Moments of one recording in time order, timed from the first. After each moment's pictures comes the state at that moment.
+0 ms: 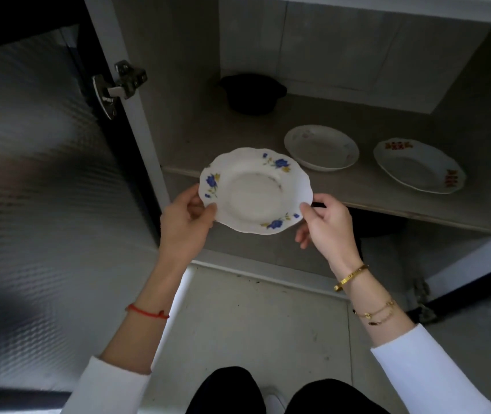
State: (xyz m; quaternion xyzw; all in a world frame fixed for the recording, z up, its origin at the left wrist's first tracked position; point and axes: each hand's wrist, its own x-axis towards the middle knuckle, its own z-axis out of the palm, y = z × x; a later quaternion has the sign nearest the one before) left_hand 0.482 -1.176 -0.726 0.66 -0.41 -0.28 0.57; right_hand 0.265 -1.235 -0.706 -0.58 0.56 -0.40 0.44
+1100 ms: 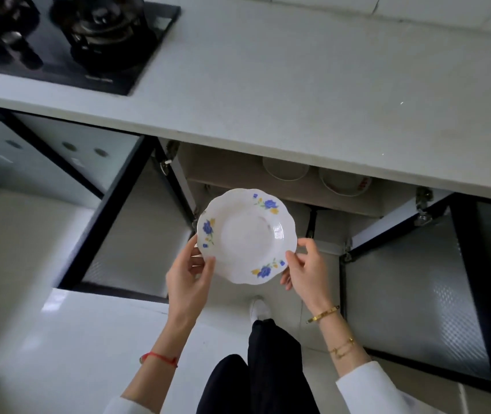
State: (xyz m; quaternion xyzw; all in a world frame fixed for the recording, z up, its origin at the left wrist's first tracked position) left_hand 0.408 -0.975 -0.417 0.71 -0.35 -0.33 0.50; right_hand 0.205 -1.054 -0.407 -0.53 0.62 -0.27 0.50
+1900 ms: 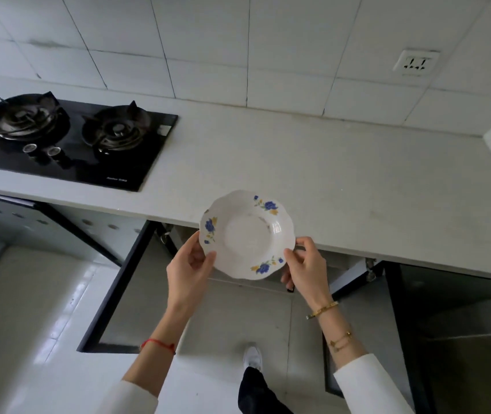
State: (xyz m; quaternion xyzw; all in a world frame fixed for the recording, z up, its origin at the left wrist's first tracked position) left_hand 0.388 -1.085 -0.213 0.67 -0.40 -0.32 0.54; right_hand 0.175 -1.152 -0.211 -0.56 0.60 -0.34 0.46
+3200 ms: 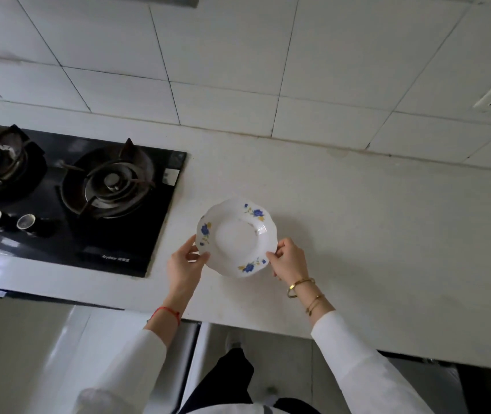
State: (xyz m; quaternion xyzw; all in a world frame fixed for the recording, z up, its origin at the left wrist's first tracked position) left_hand 0.587 -1.371 -0.281 0.77 -0.37 -0.34 0.39; right_hand 0.370 -1.436 -0.276 -0.57 0.70 -0.16 0.40
